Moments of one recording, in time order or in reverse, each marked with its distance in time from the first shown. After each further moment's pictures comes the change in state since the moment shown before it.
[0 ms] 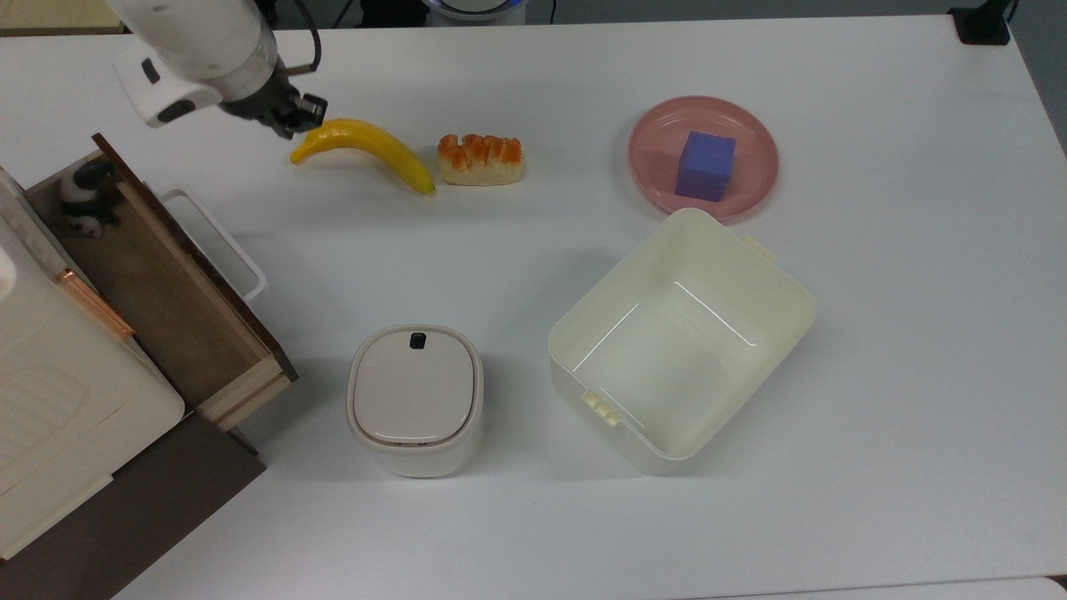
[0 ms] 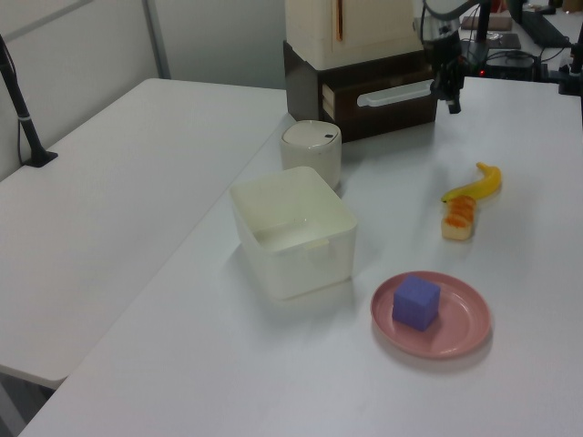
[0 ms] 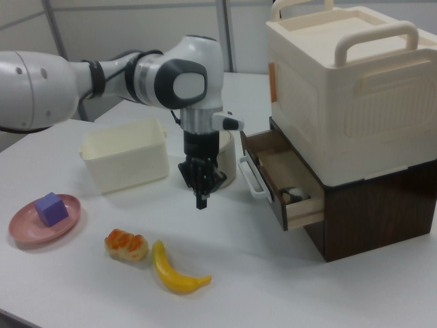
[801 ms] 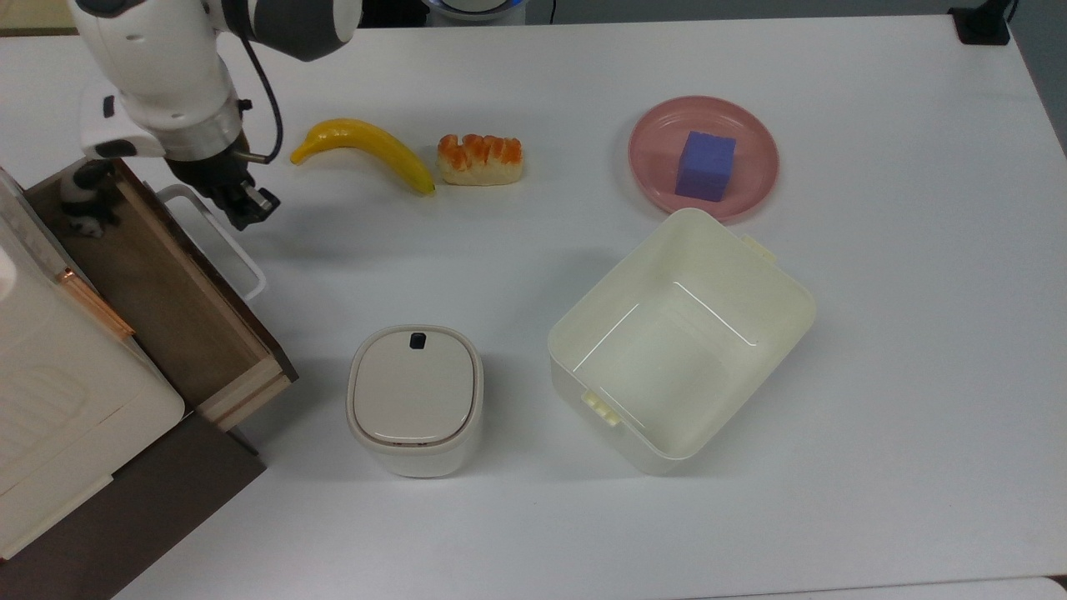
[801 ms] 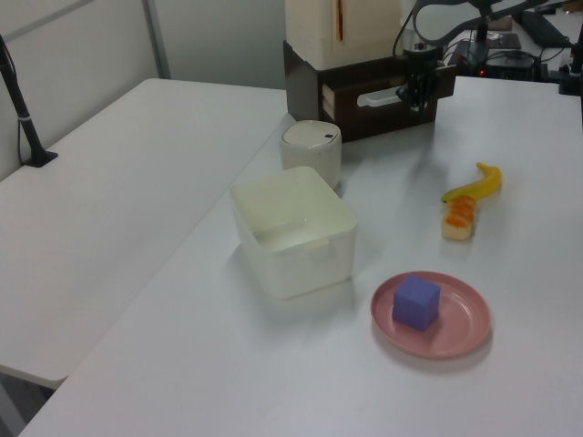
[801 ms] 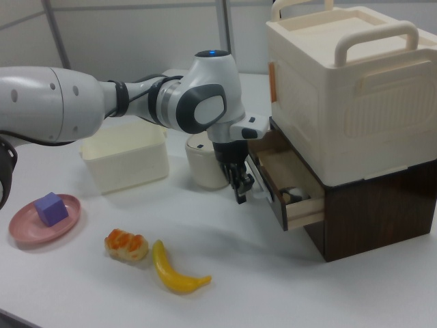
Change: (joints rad) arm -0.040 0.091 0.000 0.001 0.001 0.375 0.319
